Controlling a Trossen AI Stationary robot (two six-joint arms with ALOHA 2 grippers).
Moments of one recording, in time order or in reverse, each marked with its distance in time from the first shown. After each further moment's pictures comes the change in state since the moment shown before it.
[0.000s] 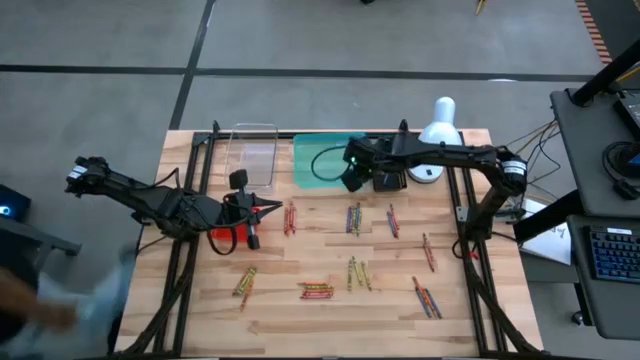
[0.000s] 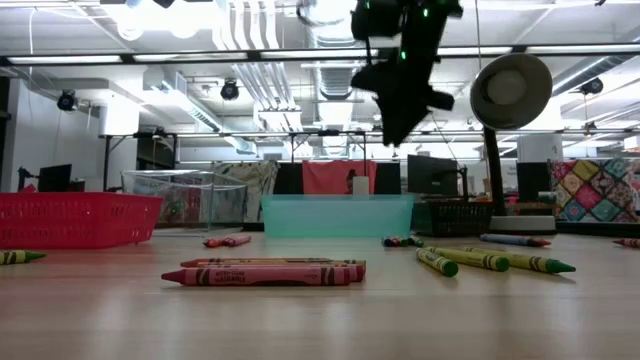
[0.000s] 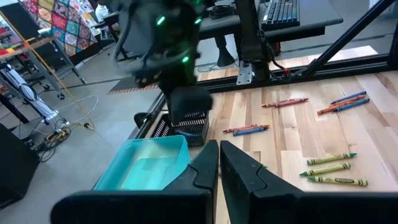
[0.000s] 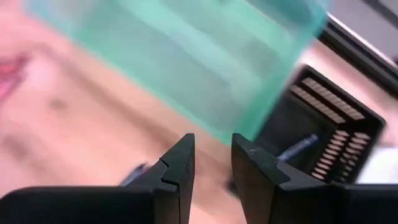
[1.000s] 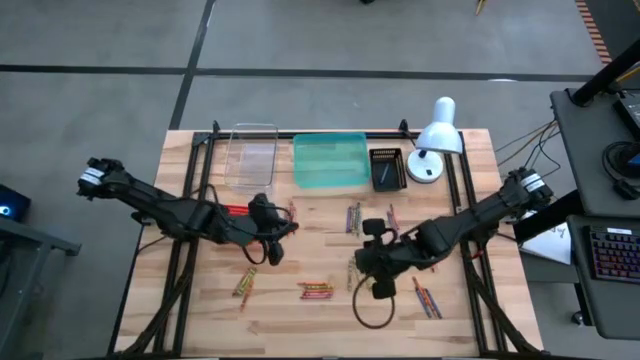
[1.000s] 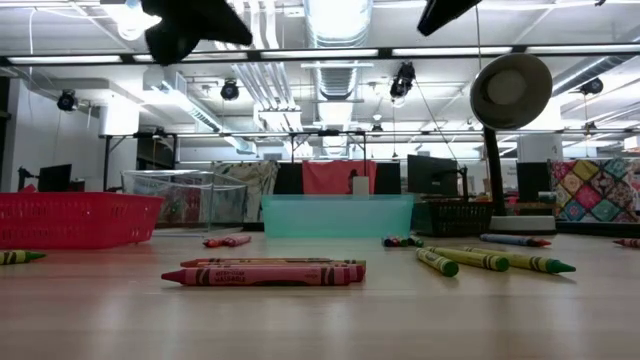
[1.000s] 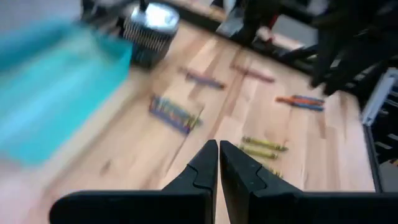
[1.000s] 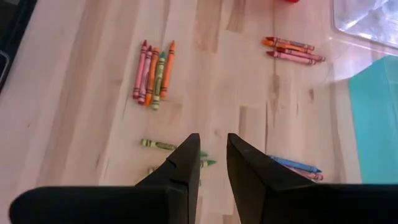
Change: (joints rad) left arm -0.001 0.247 0.047 -0.088 0.116 -0.705; right arm 0.704 -0.116 -0.093 0.177 0.014 -0.386
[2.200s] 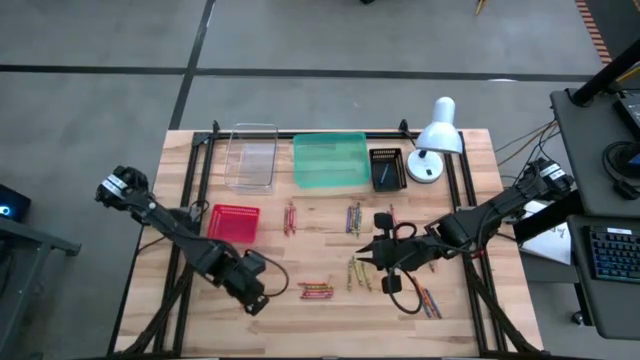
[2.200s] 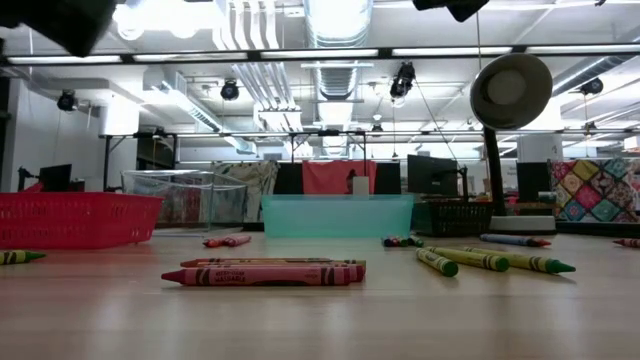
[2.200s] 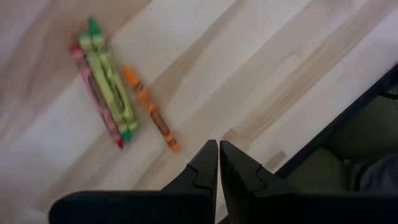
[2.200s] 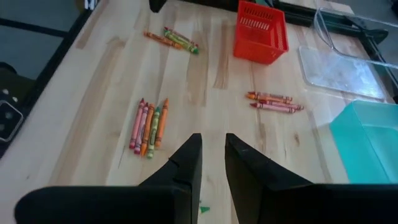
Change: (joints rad) left arm -0.299 0.268 0.148 -0.547 0.619 -0.896; right arm 0.012 -0.212 -0.299 0.413 0.076 -0.064
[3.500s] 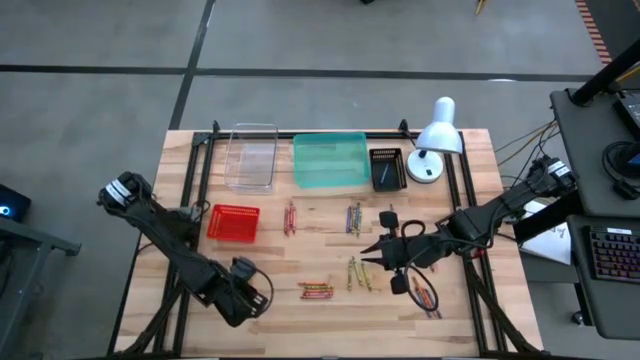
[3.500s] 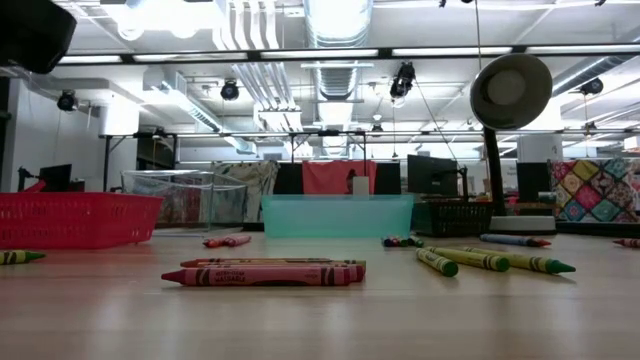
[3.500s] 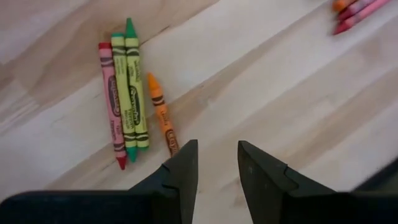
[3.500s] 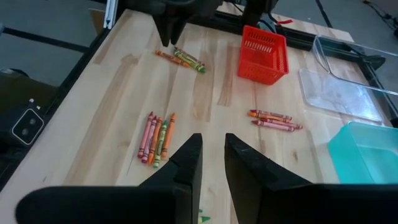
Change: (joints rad) left arm -0.134 0.080 -0.037 0.028 -0.244 -0.286; right arm 0.022 -0.071 -0.017 0.021 -0.008 -0.052
